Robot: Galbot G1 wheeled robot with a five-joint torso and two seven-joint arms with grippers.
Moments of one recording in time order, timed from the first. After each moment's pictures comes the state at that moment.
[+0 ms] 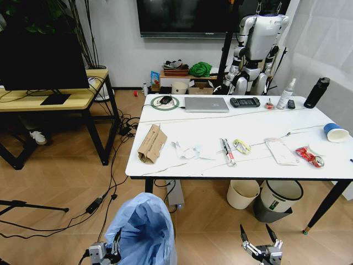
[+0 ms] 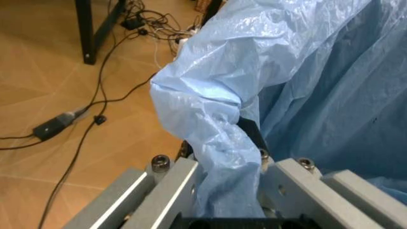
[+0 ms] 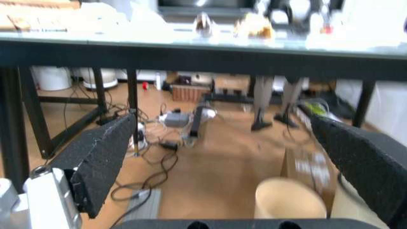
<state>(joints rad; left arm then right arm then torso) 1.99 -1.39 -0.62 -2.00 -0.45 -0.10 0.10 -1.74 1.52 0.82 1.65 0.23 0.58 -0.45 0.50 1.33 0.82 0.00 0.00</state>
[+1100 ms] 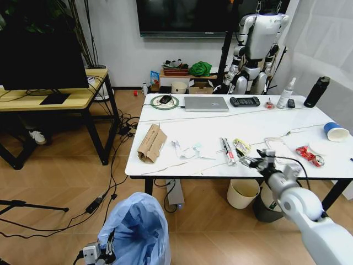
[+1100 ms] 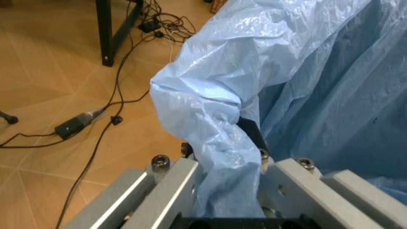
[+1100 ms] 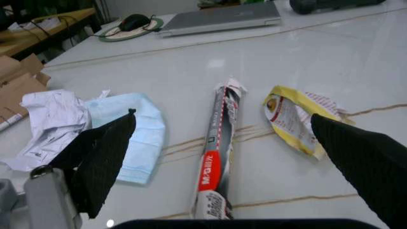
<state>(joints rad) 1.99 -1.50 -0.67 -2.06 -0.38 -0.03 0.11 -1.09 0.96 0.37 1.78 0.78 -0.31 0.07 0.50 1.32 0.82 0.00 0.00</state>
